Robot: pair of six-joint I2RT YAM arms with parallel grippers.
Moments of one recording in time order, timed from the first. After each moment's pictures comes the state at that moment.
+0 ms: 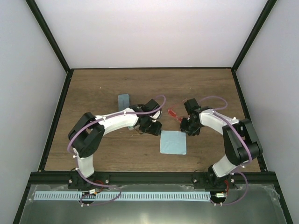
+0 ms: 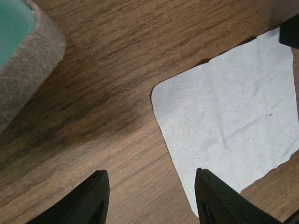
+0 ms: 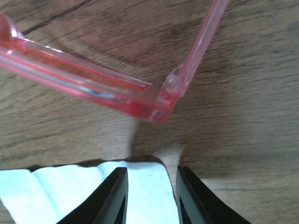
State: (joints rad) left arm -0.83 1.87 1.28 -0.64 0.24 -0.45; right arm 0.34 1.56 0.86 -0.67 -0.13 0.64
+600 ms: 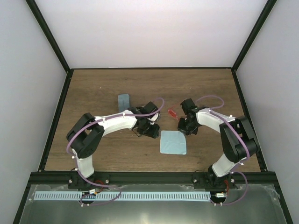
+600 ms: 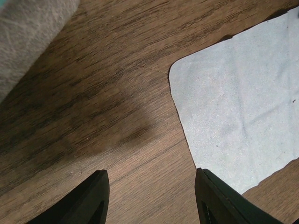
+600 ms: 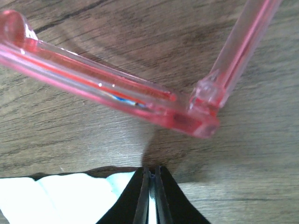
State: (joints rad) left arm -0.83 1.84 1.21 -0.62 0.24 -0.45; right arm 0.38 1.61 0.88 -0.66 -0.10 0.67
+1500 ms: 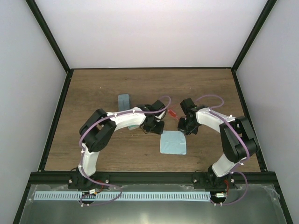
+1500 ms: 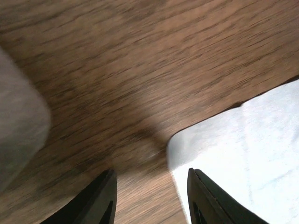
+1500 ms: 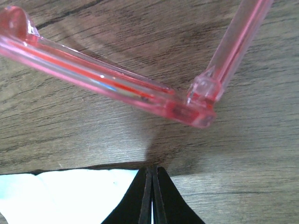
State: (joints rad) left arm -0.84 2.00 1.36 -0.61 0.18 -0.50; right arm 0.39 1.61 0.90 -0.69 -0.08 0.67
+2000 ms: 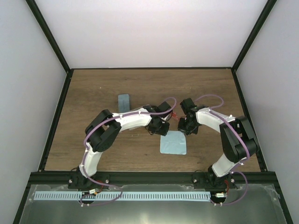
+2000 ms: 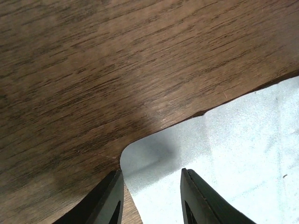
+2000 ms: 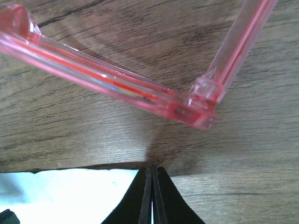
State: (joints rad) left arm -0.90 2.08 1.47 -0.66 0.16 -0.56; right arm 0.39 1.61 0.90 -0.69 -0.08 0.65
